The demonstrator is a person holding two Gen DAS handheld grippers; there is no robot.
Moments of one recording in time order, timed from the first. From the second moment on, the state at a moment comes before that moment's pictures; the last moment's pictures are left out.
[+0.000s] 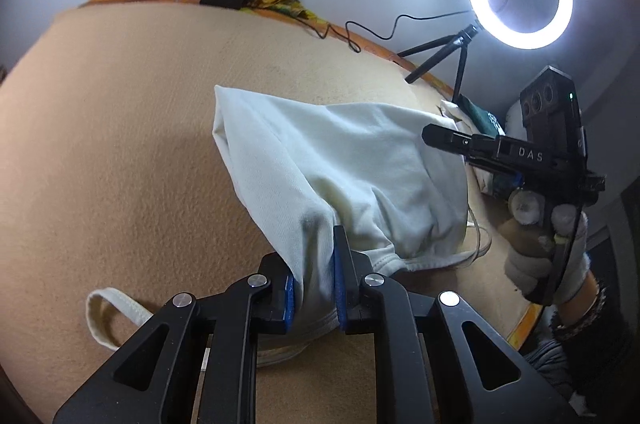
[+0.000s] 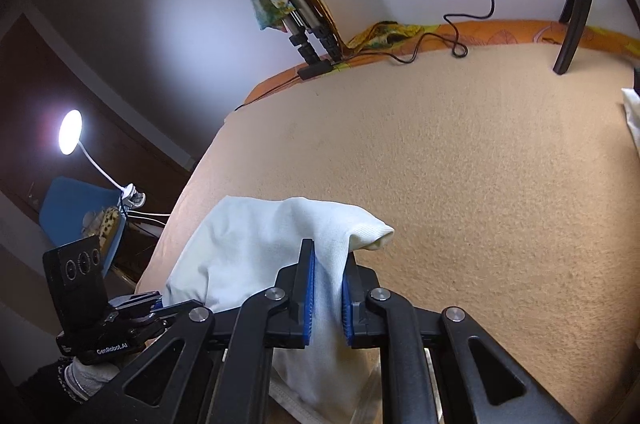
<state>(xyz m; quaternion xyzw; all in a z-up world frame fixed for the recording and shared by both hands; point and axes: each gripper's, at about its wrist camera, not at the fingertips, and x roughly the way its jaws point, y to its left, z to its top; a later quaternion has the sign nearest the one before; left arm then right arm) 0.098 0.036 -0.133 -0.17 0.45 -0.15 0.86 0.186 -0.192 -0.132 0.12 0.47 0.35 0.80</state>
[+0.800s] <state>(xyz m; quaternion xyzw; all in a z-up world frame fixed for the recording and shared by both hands) 0.085 -0.023 -0.101 -0.09 0.40 -0.20 0.89 0.153 -0.230 -0.087 0.12 0.41 0.33 0.84</state>
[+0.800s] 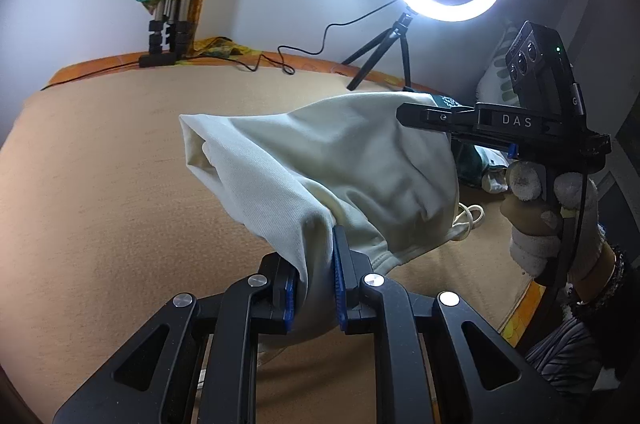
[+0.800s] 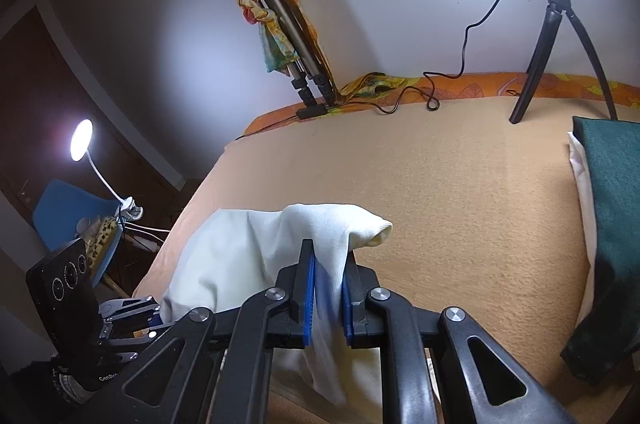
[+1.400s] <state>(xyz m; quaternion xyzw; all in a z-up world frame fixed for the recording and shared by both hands) 0.098 -0.104 -0.062 -0.06 0.38 -0.27 0.89 0.123 -0.312 -0.053 0.12 0.37 0.27 0.88</state>
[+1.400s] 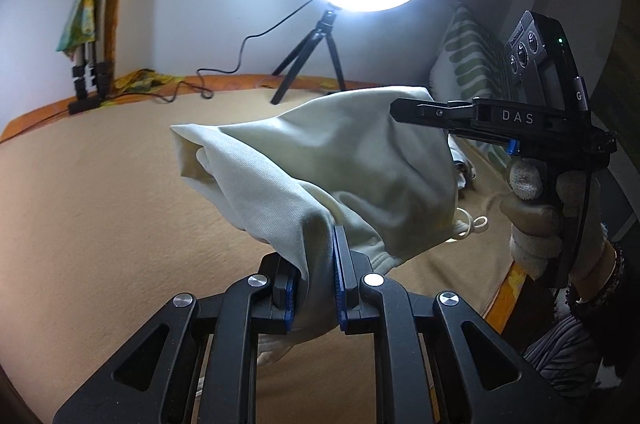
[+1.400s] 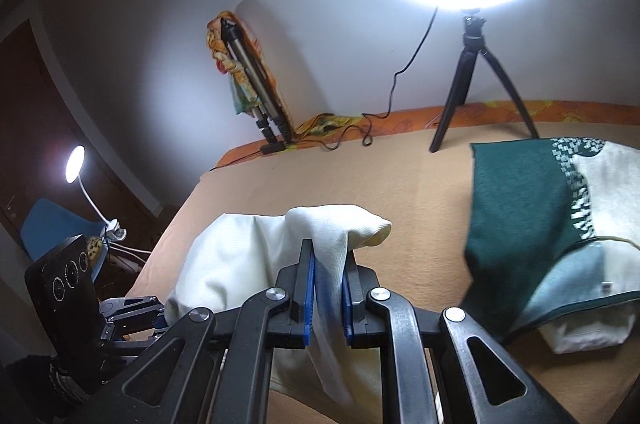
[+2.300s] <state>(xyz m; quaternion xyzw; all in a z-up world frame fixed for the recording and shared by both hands) 0.180 -0.284 -0.039 -0.02 0.34 -0.36 0.87 0.166 -0.512 -0.036 0.15 0.34 0.14 0.92</state>
